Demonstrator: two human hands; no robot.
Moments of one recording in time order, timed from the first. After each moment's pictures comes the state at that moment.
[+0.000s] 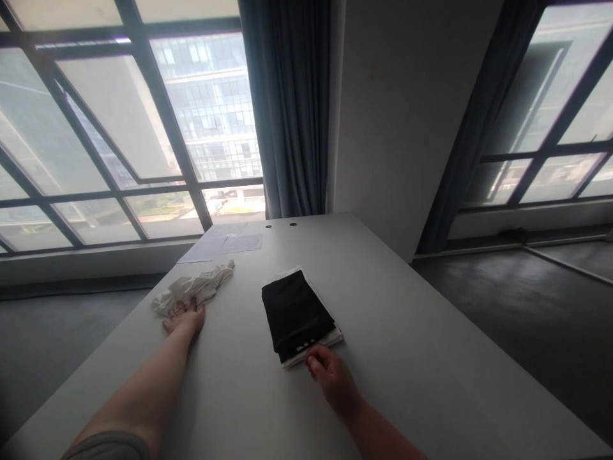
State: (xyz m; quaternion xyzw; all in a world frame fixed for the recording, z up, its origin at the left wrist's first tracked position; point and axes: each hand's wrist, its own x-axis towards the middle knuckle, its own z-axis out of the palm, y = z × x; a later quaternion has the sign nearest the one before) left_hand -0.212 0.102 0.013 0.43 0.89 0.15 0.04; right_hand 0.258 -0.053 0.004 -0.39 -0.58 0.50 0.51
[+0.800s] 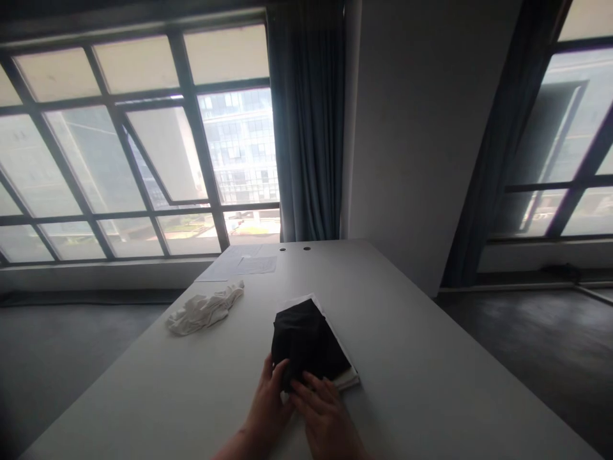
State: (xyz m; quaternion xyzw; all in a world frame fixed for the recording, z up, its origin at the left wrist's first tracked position) left_hand 0.042 -0.031 -0.015 0.69 0.57 0.42 0.17; right_hand 0.245 -0.044 0.007 -0.29 -0.89 0.03 0.36
